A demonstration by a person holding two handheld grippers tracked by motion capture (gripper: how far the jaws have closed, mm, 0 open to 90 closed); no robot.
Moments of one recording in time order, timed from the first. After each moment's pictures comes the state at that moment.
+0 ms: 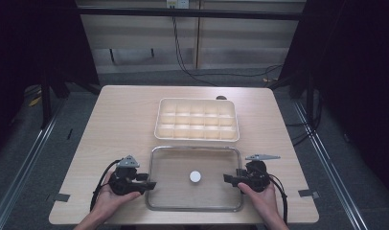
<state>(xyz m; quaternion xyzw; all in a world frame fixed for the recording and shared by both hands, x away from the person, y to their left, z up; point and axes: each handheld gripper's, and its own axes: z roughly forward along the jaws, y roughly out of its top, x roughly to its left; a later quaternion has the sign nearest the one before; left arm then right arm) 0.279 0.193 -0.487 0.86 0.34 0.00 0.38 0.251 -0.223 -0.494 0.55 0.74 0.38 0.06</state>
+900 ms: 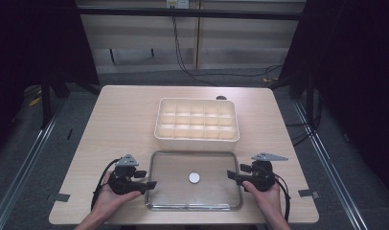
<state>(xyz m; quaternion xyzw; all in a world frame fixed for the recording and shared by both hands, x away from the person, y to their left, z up) 0.279 0.195 -0.483 0.85 0.35 0.01 0.39 0.245 -0.233 -0.483 0.53 0.73 0.43 0.10</state>
